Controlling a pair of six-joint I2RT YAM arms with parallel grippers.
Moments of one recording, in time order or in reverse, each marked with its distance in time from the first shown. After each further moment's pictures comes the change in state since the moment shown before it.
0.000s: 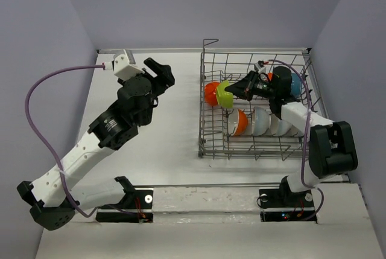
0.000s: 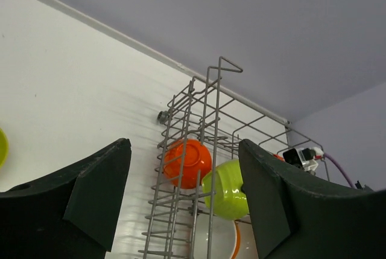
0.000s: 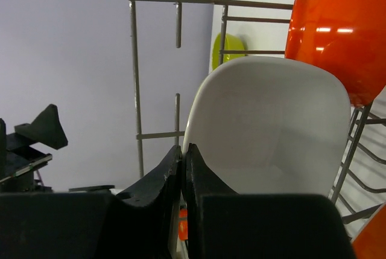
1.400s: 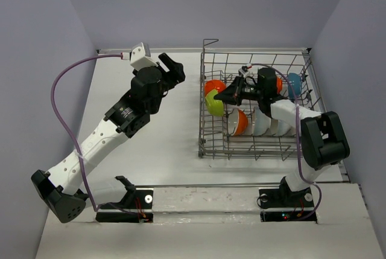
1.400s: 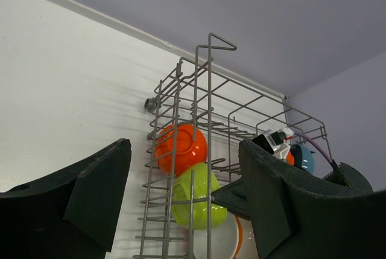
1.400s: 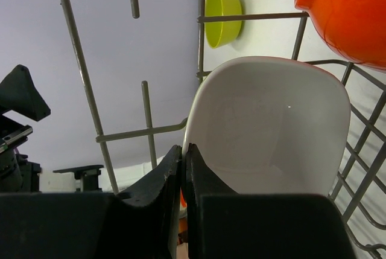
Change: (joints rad) left arm 0.111 0.142 -0.032 0.120 0.249 0.021; right arm 0.111 0.114 0.061 -0.072 -0.040 -0.050
